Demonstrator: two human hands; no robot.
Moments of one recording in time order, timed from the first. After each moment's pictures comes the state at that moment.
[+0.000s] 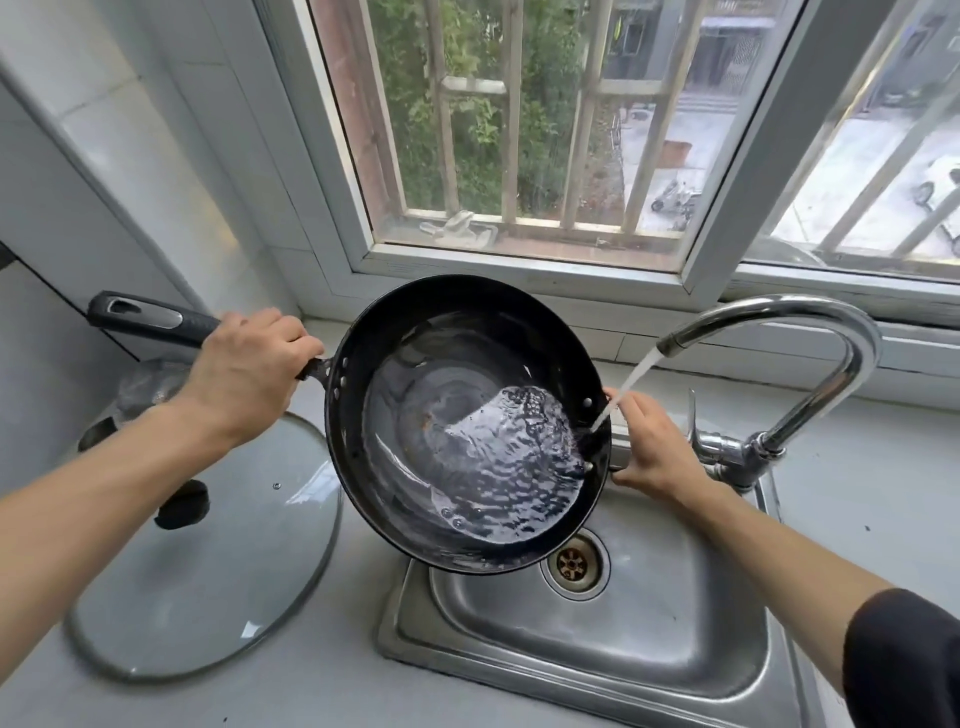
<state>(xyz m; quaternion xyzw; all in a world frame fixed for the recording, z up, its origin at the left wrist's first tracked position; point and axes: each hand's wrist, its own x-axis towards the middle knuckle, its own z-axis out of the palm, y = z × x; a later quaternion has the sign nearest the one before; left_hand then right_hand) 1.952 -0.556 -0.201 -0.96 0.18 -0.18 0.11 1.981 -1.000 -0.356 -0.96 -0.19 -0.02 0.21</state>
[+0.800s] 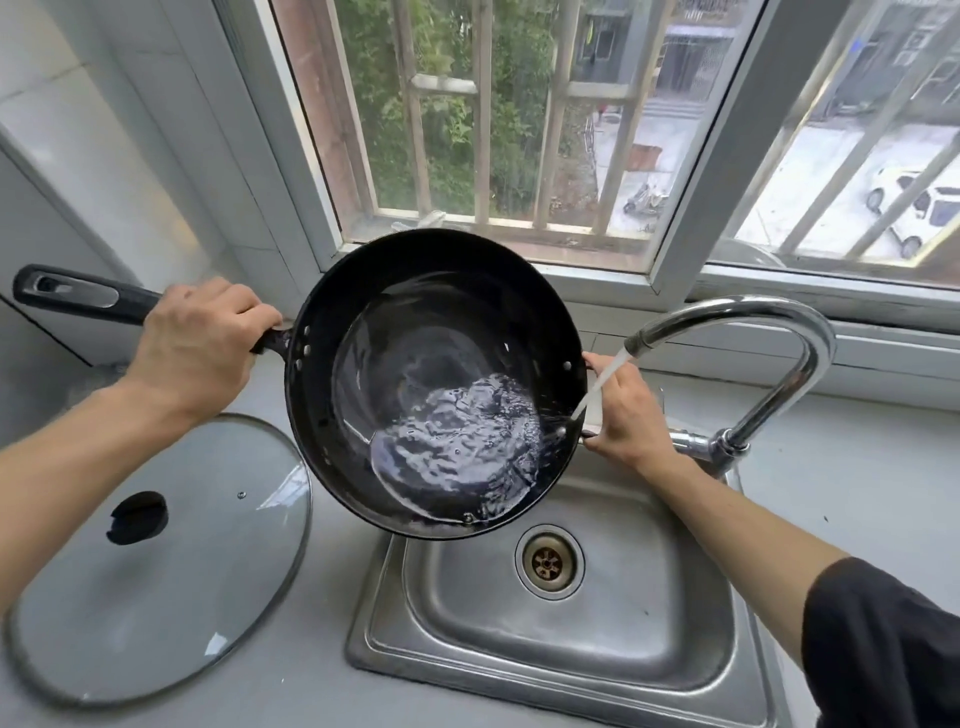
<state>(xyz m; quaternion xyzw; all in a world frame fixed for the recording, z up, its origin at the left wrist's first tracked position) 1.975 -0.549 -0.196 -0.95 0.16 -0.25 0.10 2.003 -0.996 -0.336 -0.97 -0.15 -0.10 0.17</state>
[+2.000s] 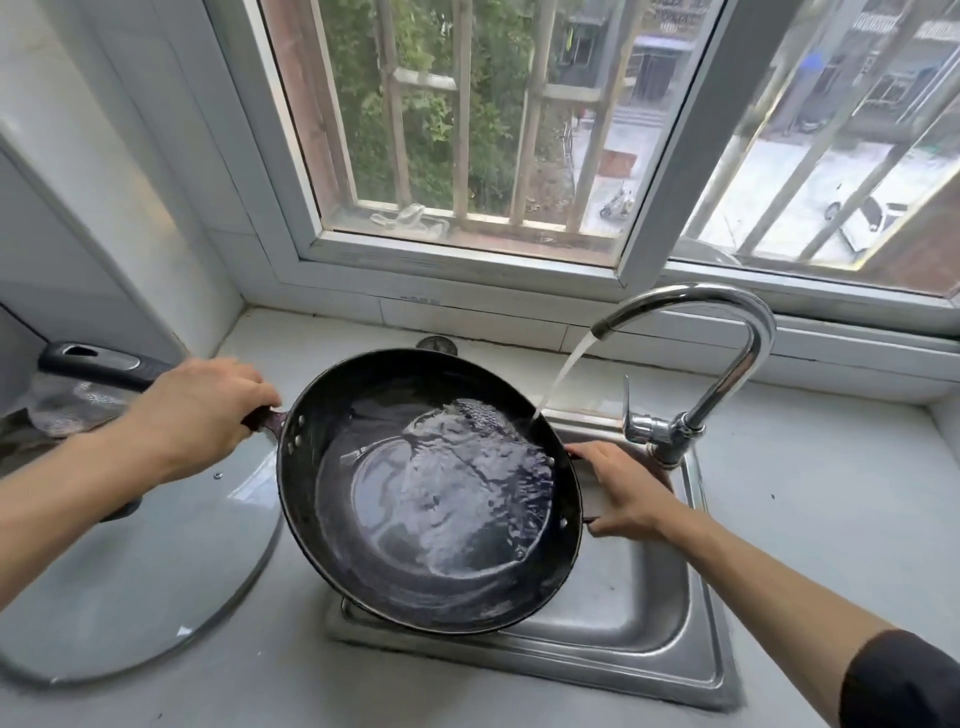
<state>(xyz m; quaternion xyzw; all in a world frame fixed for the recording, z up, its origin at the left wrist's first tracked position) 1.912 -0.564 -0.217 -0.98 0.19 -0.03 0.05 1.913 -1.035 -0.347 -0.95 -0.19 0.16 0.20</state>
